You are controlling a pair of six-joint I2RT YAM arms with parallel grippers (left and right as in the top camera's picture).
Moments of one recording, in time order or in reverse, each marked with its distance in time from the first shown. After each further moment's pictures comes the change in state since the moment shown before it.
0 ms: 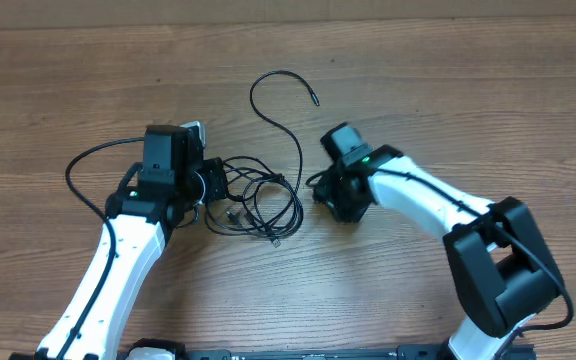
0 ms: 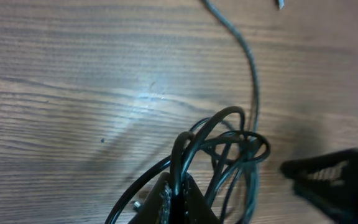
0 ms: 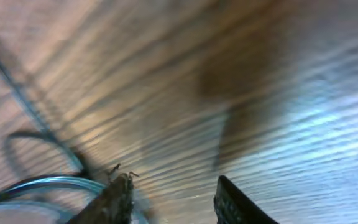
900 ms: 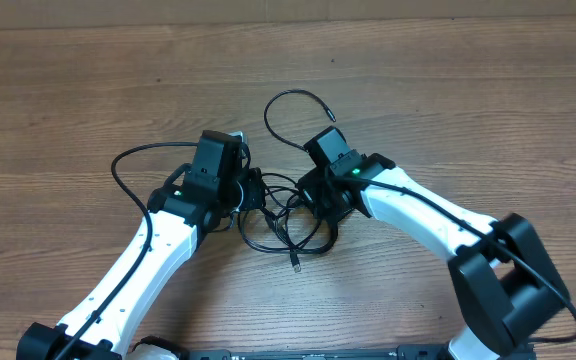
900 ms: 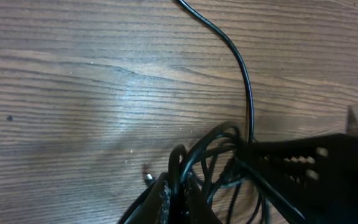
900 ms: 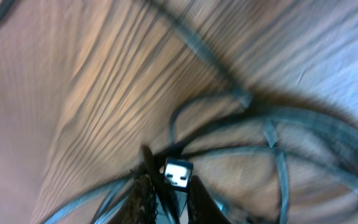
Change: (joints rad) left arm -0.207 0.061 0.000 0.037 -0.041 -0.140; right arm 0.094 -0.055 -0.012 0.081 0.027 0.395
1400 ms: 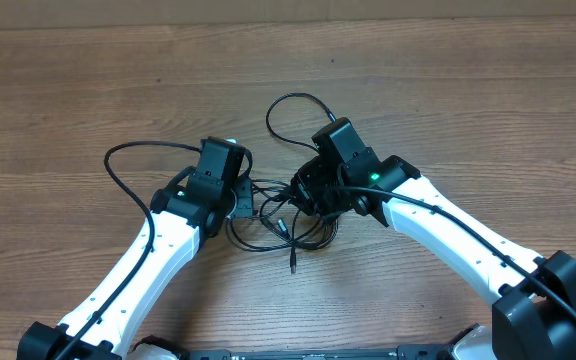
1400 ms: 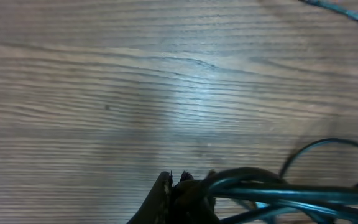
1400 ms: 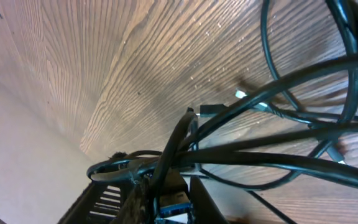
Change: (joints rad) left arm -0.019 0.001 0.005 -0.114 -0.253 0.081; right arm 0.002 -0.172 0.001 0.003 -0.198 0.011
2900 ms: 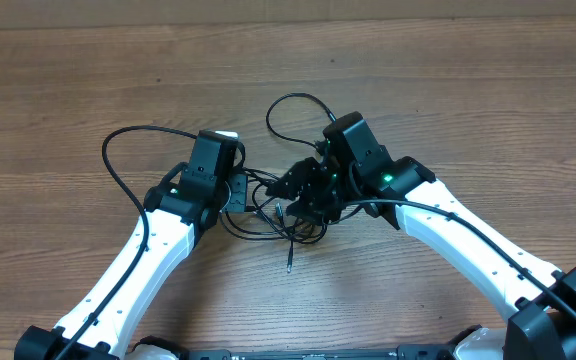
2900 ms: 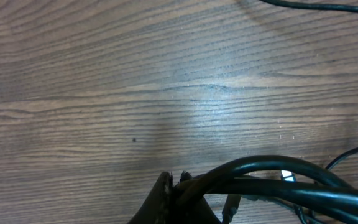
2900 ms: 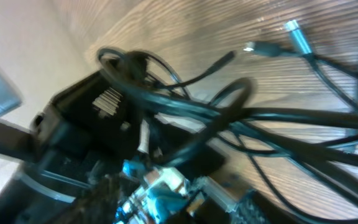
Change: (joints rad) left arm 0.028 -0.005 0.014 0.031 -0.034 0.212; right arm -0.025 -0.061 -0.014 0.078 -0.290 -0.347
